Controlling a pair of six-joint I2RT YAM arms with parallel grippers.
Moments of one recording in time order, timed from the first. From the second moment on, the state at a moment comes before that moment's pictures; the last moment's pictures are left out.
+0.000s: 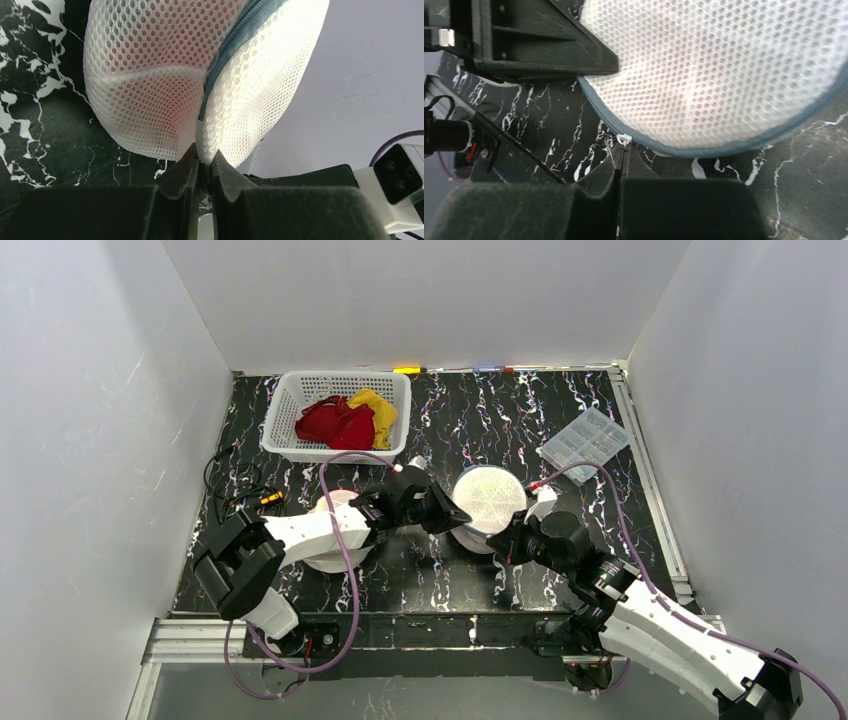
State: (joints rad) left arm -0.89 1.54 0.83 0.11 0.11 -1.32; right arm 0.80 0.59 0.37 -0.24 -0.01 0.59
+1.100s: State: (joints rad) left arm -0.73 1.73 1.25 -0.27 0.72 -0.62; right arm 0.80 0.54 0.47 -0.35 -0.06 0.53
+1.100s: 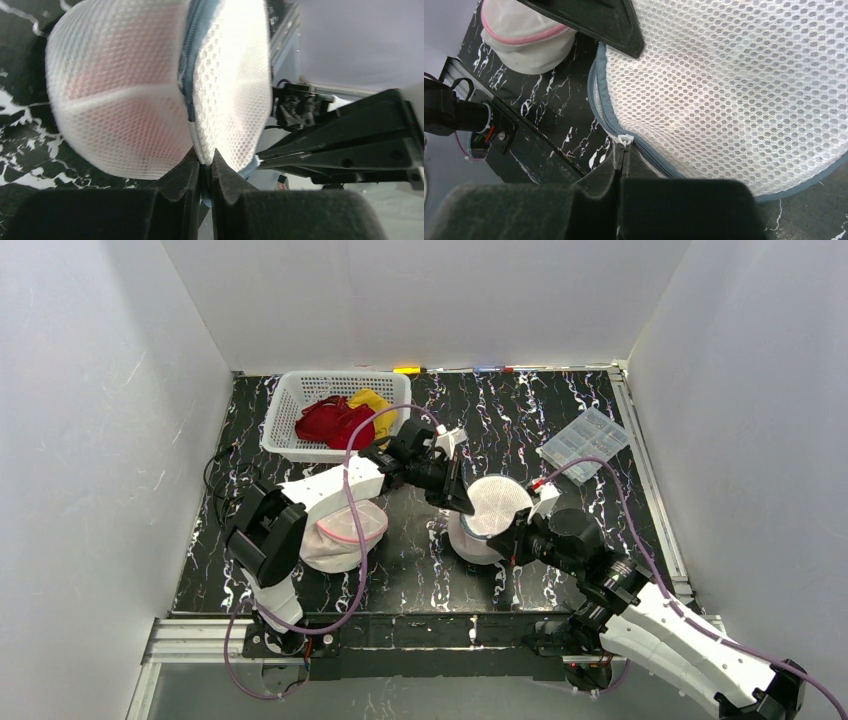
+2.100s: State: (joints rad) left arm -0.89 1.36 0.80 -0.12 0.17 -1.30; right arm 0.81 0.61 0.37 -0.14 -0.06 0.62
